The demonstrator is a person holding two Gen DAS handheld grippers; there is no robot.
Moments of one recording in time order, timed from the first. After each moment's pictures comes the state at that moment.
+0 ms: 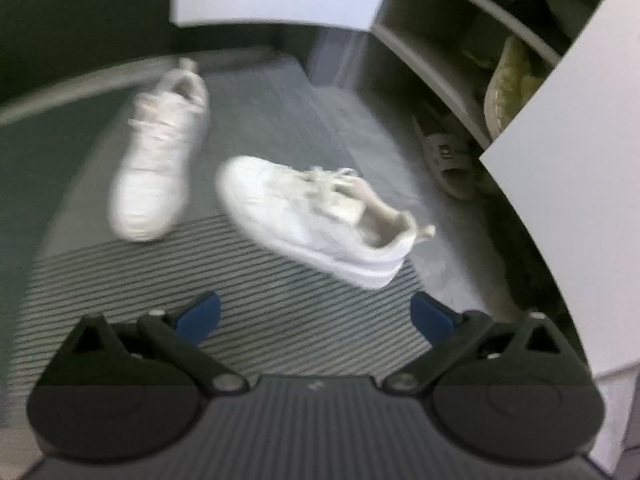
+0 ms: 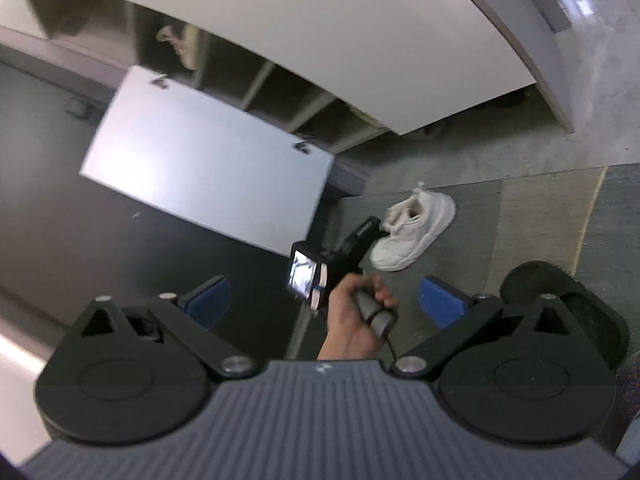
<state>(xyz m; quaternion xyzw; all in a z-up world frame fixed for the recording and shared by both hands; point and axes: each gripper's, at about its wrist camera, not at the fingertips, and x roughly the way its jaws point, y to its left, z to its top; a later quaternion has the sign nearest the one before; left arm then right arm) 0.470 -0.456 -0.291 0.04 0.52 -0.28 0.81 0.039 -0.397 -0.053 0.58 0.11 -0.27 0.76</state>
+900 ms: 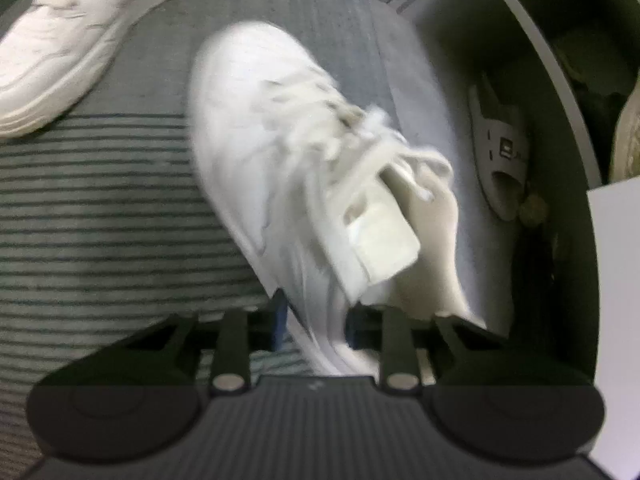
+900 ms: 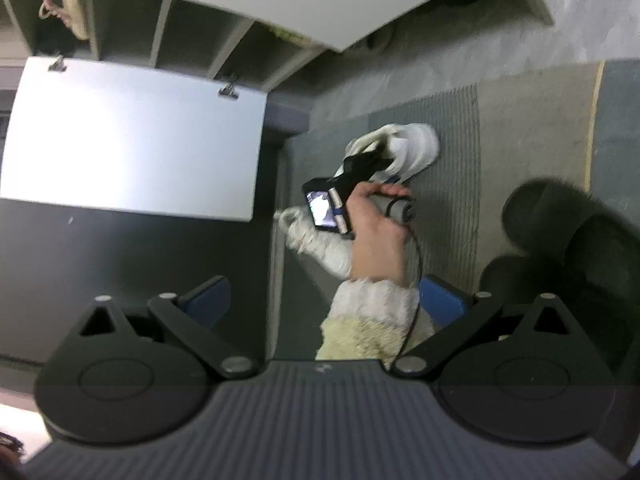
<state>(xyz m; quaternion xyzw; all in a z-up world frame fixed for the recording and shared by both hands) 0.527 -0.446 -0.423 -0.10 0.64 -0.23 0.73 0.127 -0.423 -0.115 0.67 0.18 -0.25 0.67</state>
